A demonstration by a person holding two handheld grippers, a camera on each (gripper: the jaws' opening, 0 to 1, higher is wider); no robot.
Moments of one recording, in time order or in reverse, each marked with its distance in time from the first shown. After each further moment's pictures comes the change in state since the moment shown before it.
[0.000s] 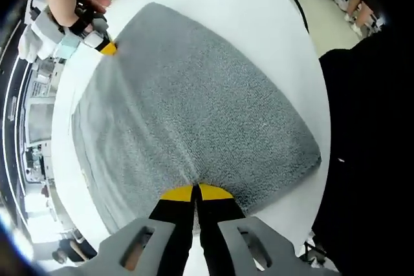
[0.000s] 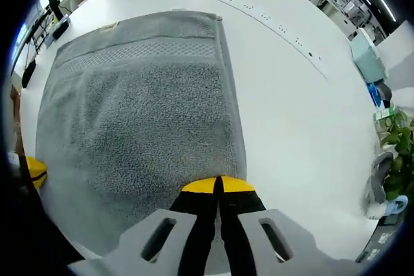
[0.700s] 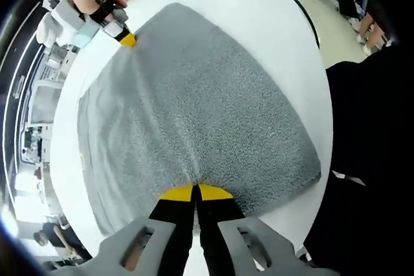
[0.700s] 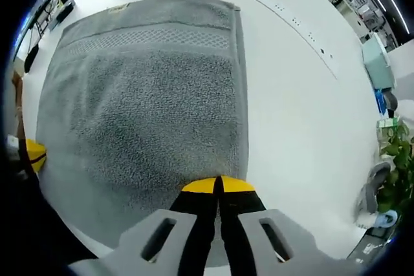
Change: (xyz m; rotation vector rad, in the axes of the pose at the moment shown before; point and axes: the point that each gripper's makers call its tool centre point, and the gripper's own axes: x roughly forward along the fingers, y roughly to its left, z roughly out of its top) left arm -0.001 0.004 0.000 -0.172 -0.058 -0.004; right arm -0.002 0.001 -0.010 -0.097 0.110 0.021
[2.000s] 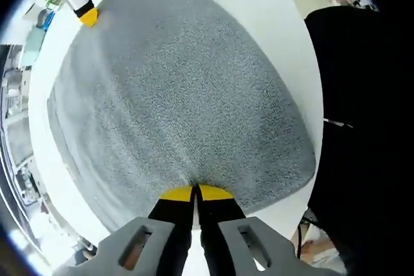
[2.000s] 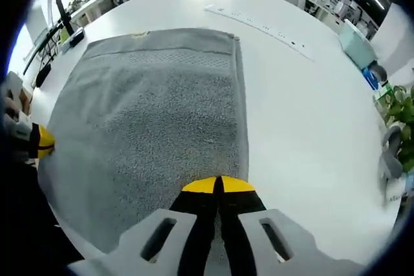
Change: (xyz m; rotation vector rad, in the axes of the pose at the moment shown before) left arm 0.005 -0.005 0.001 0.330 0.275 -0.209; right arm -0.006 0.004 -0.038 0.142 -0.278 0.016
